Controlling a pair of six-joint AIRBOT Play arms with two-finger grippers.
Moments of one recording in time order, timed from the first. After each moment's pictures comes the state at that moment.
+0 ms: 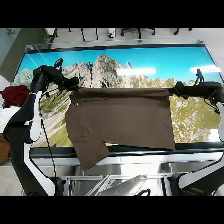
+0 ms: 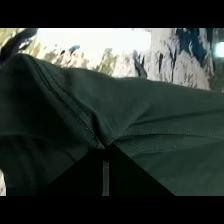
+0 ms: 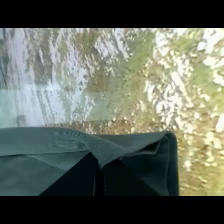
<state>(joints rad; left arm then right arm) -0.04 -2.02 1.98 -1.95 1.22 1.55 -0.40 -1.82 1.40 2.54 -0.97 -2.10</state>
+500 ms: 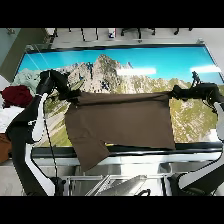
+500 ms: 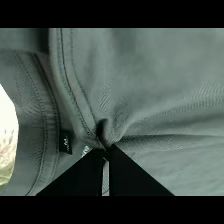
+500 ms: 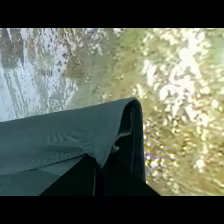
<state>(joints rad) -0.08 -2.02 1.89 -1.77 1.41 1.50 -0.39 -1.85 1.40 2.45 -0.94 -2.10</state>
